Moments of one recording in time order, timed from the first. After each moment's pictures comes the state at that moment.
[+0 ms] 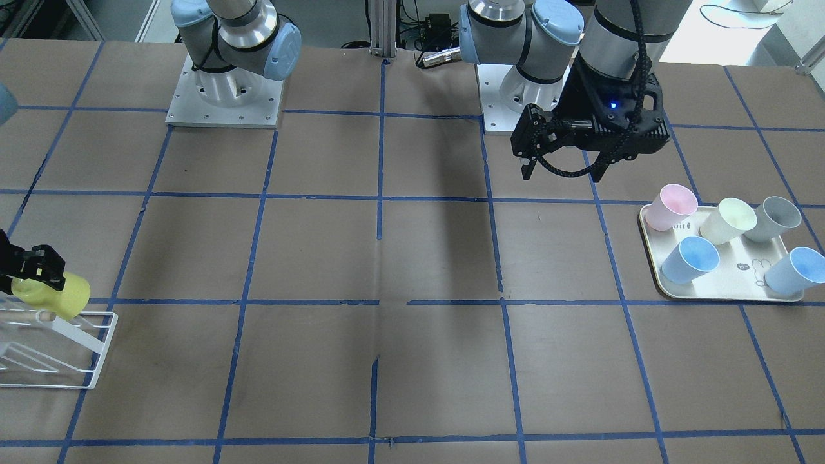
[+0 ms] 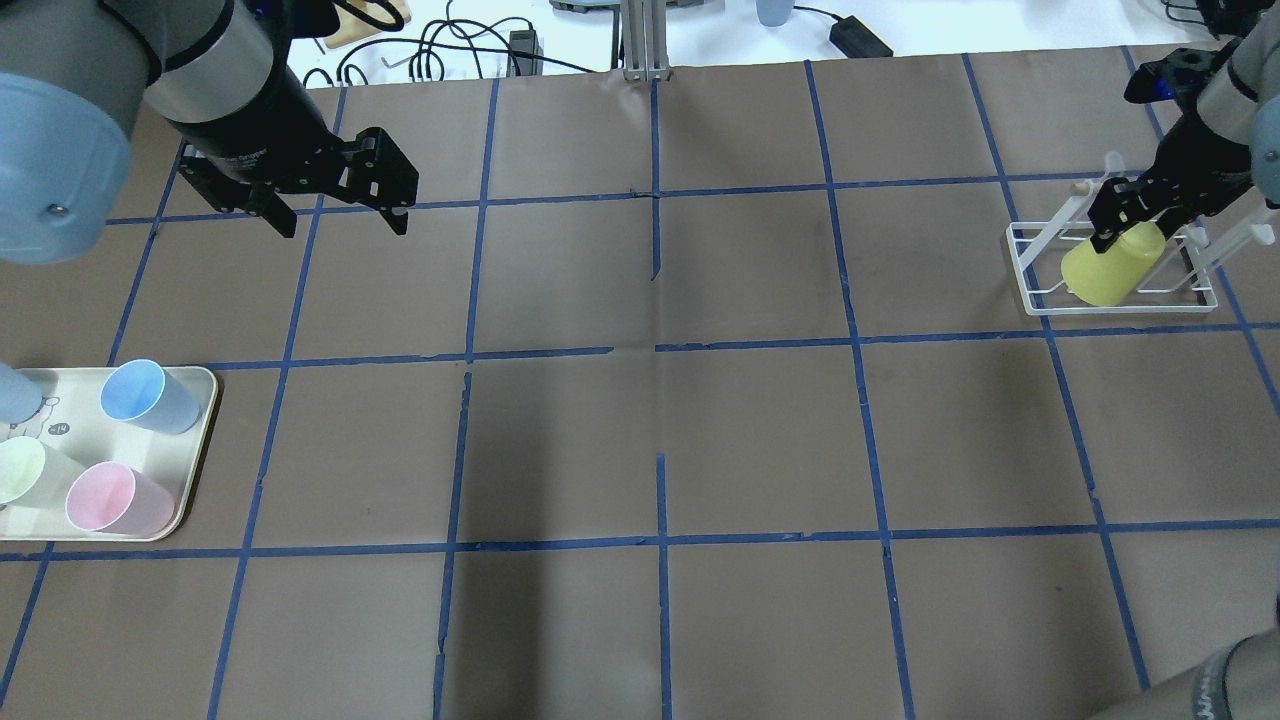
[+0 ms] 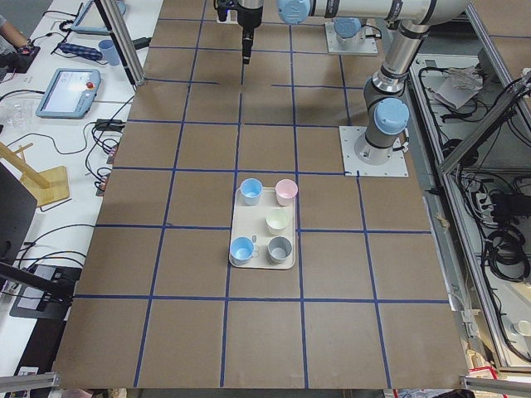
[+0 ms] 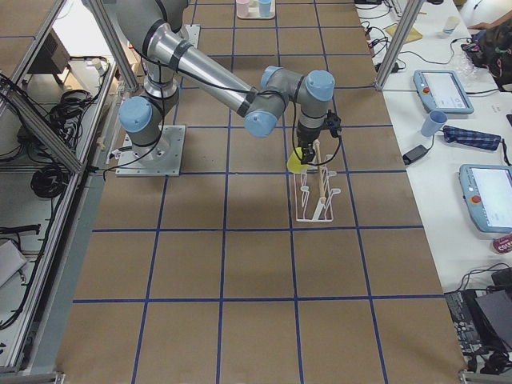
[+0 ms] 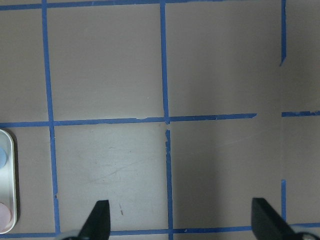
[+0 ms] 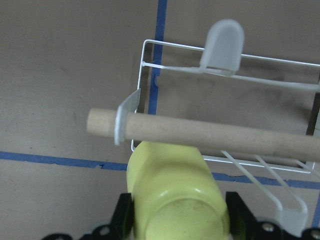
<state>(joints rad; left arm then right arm) -1.58 -1.56 -1.58 -1.48 1.57 0.02 1.13 -1.26 1.65 -1.96 -1.61 -0.56</state>
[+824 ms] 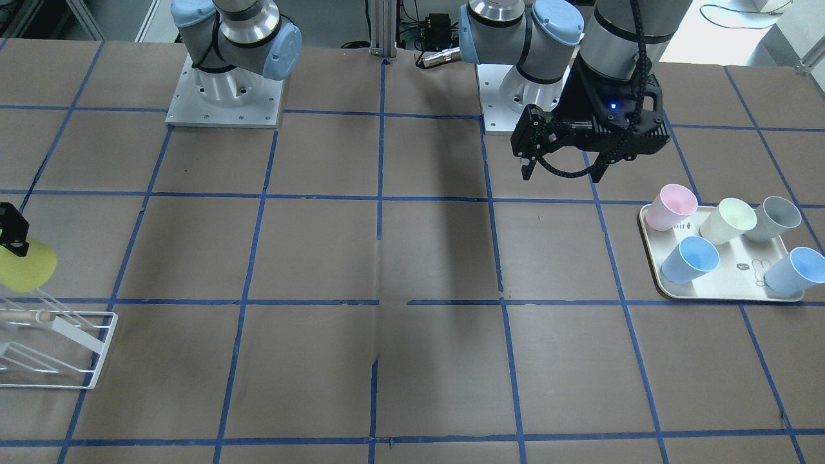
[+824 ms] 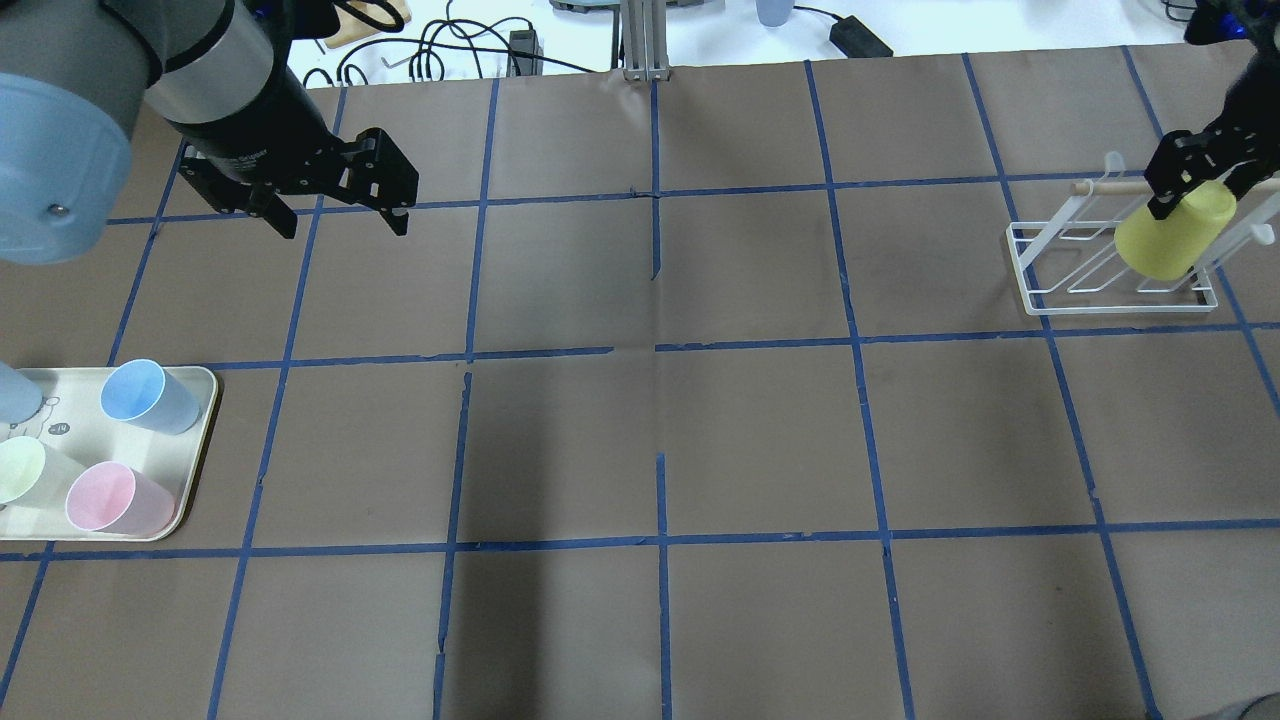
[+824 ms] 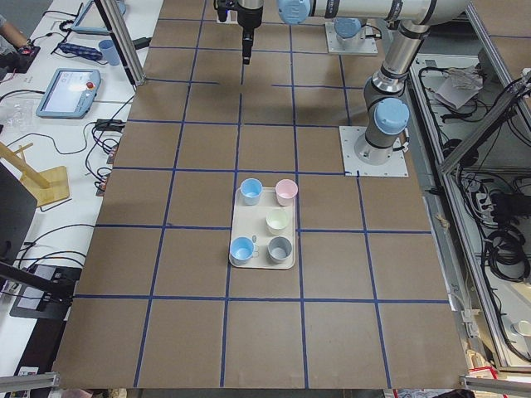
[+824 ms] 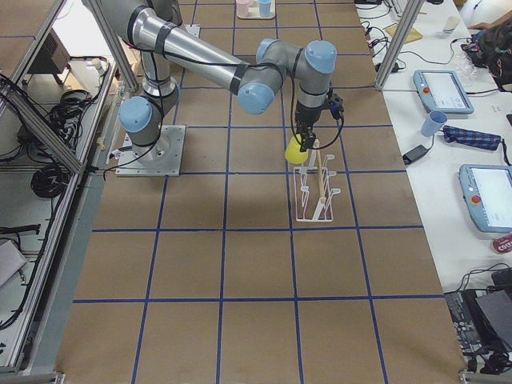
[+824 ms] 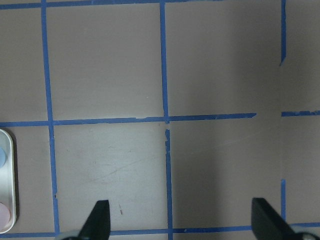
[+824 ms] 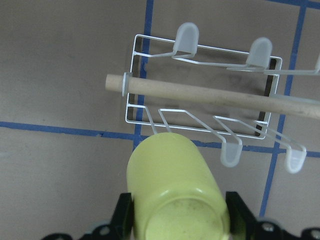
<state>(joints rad) -1.58 -1.56 -1.59 -1.48 1.57 0.02 1.14 -1.37 1.55 -1.78 -1.65 -0.56</state>
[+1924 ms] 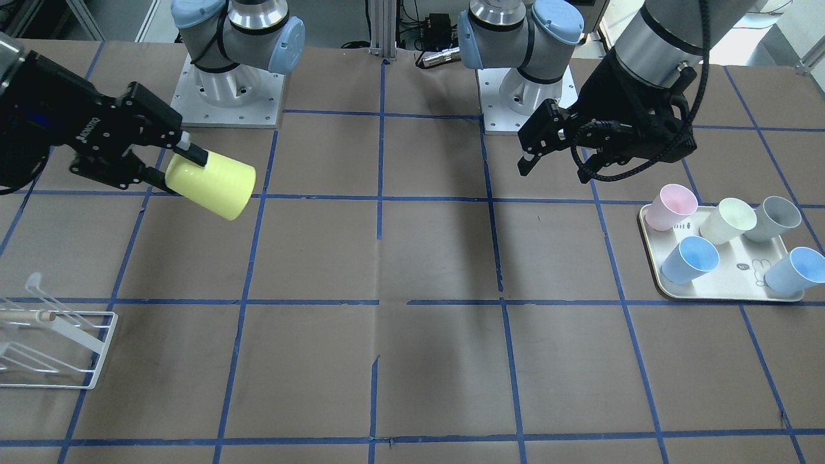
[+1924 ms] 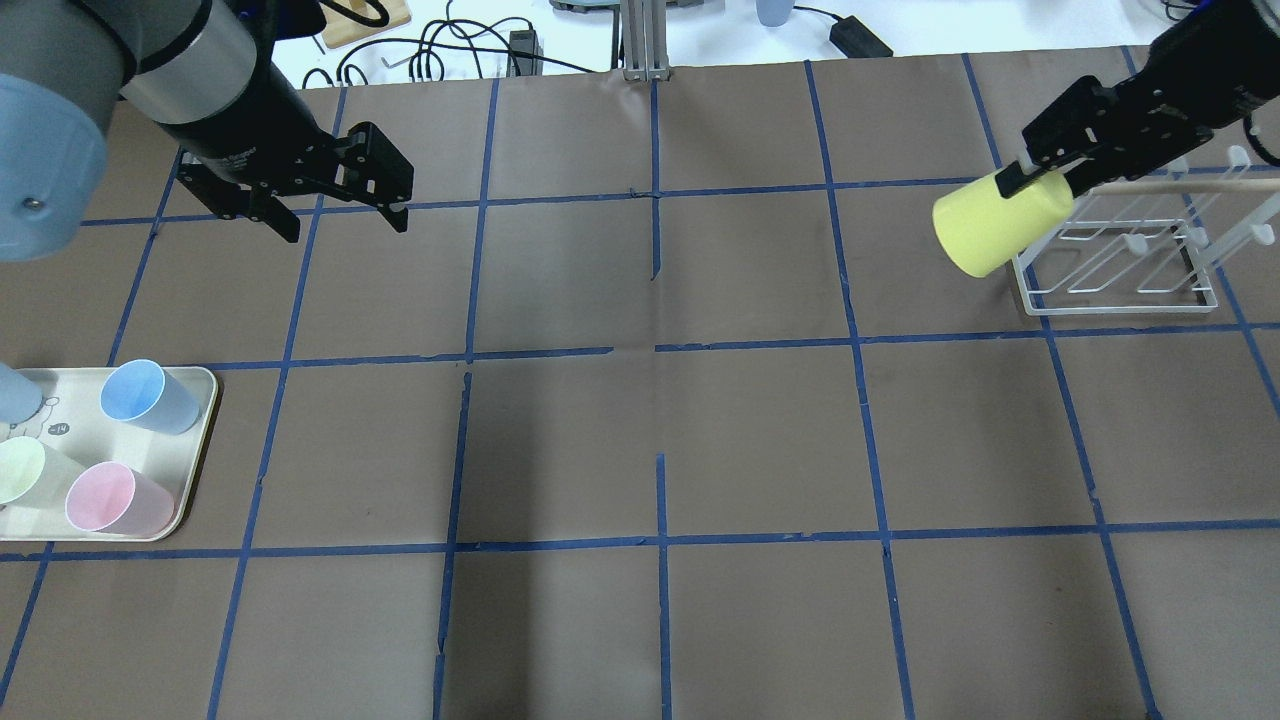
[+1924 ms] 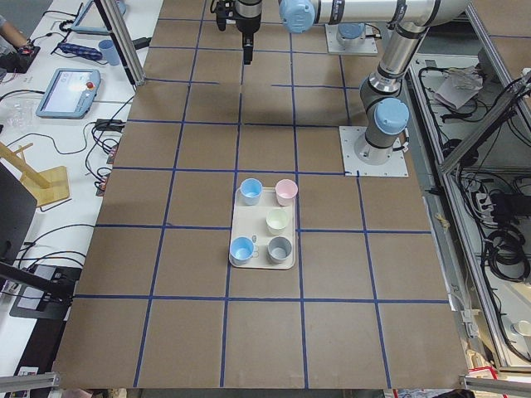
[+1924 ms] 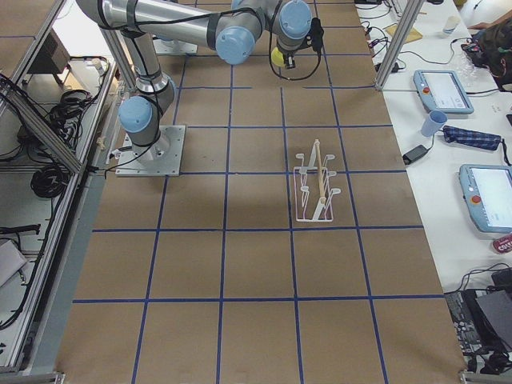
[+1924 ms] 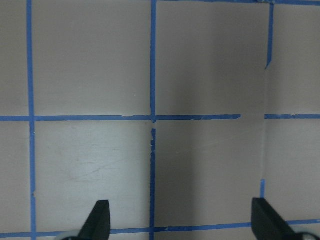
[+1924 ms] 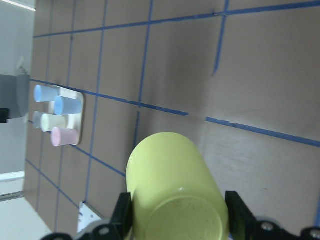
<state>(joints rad) -1.43 -1.54 -1.60 -1.57 1.22 0.02 1.29 -1.53 1.56 -1.35 -0.78 -0.56</state>
